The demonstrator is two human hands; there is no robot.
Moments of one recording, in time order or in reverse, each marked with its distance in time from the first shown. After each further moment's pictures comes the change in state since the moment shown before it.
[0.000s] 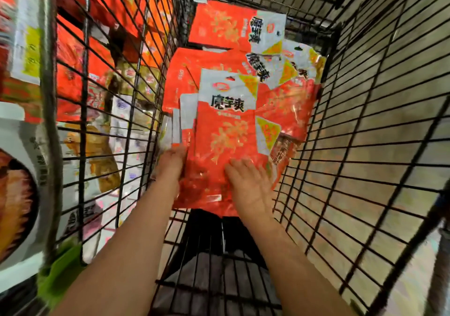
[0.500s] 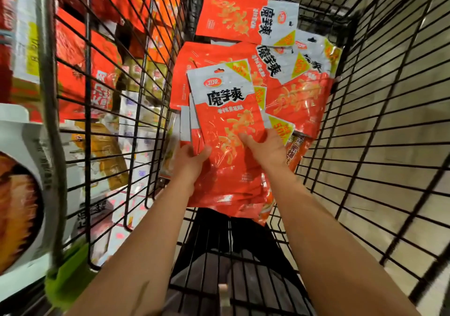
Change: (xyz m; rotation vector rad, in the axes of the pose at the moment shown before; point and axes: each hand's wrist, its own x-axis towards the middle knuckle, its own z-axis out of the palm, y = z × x) left_hand -0.013 0.002 0.009 0.216 -0.050 0.090; right_hand 0.090 0.026 -0.010 0.695 -0.165 0.753
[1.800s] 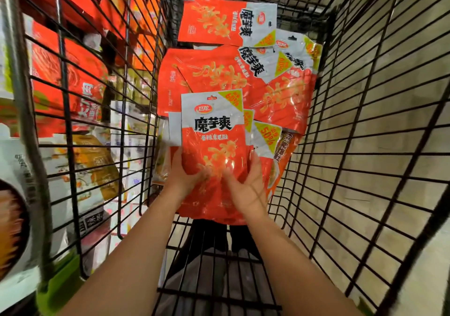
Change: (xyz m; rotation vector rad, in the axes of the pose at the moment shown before) left_hand -0.001 -0.023 -0.006 0.247 -0.154 0.211; right_hand -0.080 0.042 0.030 0.235 0.021 -0.063
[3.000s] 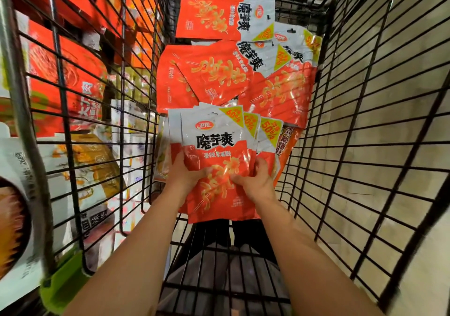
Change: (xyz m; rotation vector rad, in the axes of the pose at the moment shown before) left_hand -0.006 0.007 0.005 -0.122 0.006 -0.101; right_hand 0.024 0.021 -0.015 0.050 -0.110 0.265
